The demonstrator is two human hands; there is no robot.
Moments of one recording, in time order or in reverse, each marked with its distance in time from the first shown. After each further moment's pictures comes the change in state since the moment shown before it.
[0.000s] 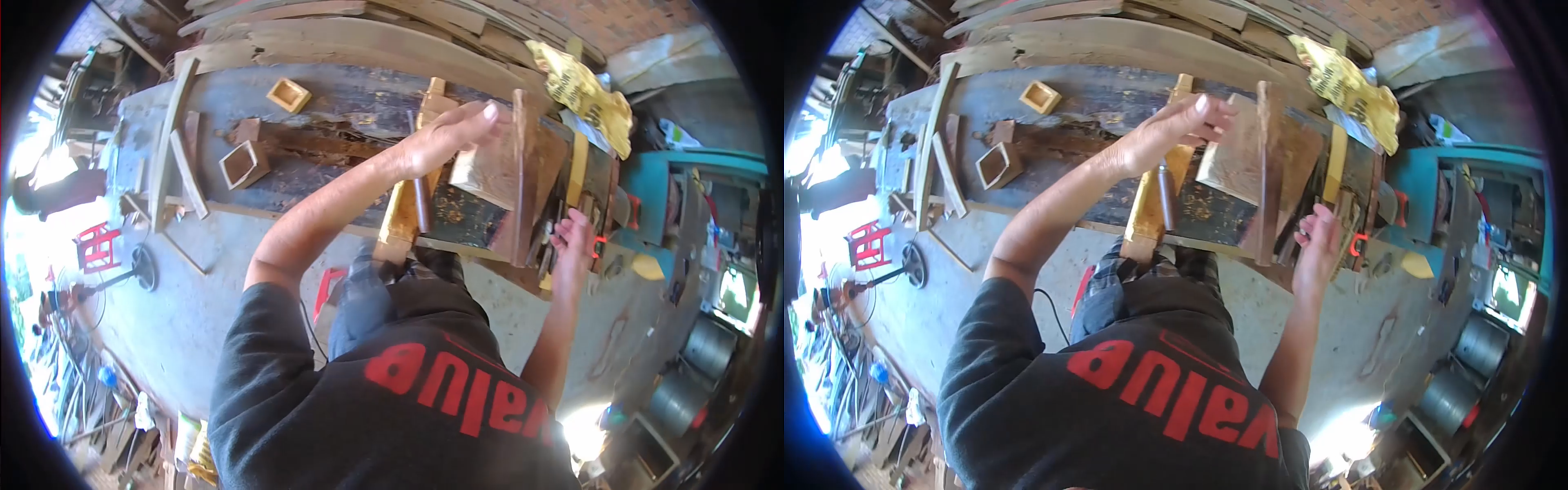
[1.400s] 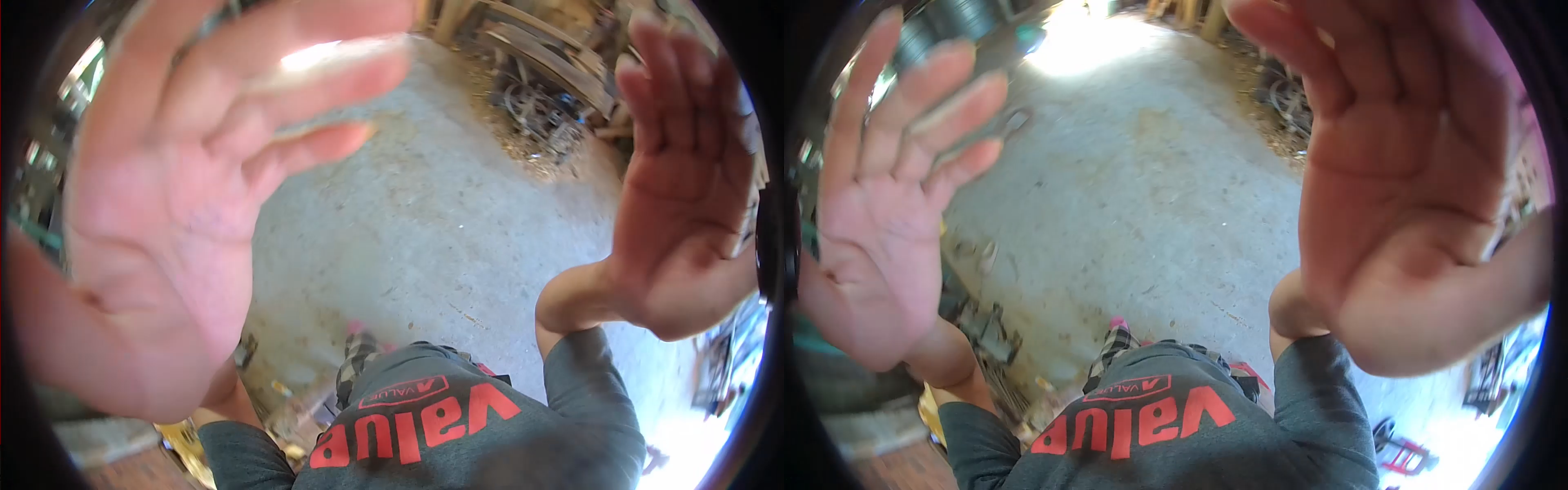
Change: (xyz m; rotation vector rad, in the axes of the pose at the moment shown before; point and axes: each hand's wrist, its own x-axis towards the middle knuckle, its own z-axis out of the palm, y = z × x) left_hand -0.230 0.277 0.875 -0.676 -2.219 0.332; right_hand -0.600 -0.089 -0.495 -0.198 2.430 -1.001
